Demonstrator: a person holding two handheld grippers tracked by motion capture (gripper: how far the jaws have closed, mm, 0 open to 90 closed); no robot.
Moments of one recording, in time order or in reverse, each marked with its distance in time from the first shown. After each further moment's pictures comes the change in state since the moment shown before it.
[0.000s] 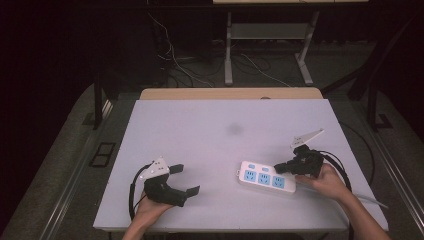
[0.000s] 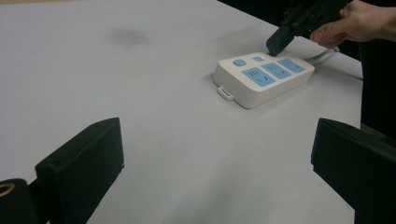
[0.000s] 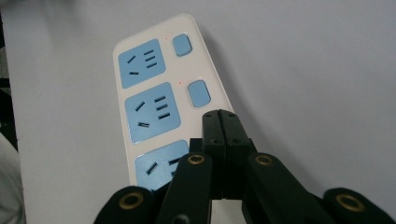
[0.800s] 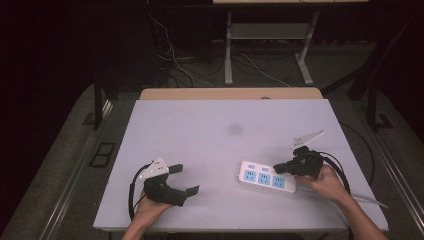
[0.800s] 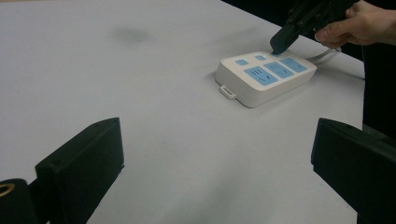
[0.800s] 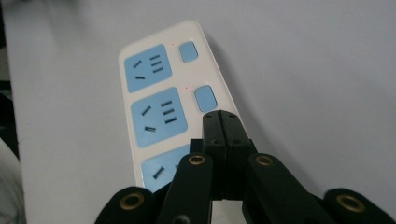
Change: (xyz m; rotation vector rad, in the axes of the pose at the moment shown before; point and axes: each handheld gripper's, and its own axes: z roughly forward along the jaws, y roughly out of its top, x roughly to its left) left arm 0.002 -0.001 0.000 0.003 0.002 -0.004; right arm 0.006 0.001 -0.001 -0.014 -0.015 -0.023
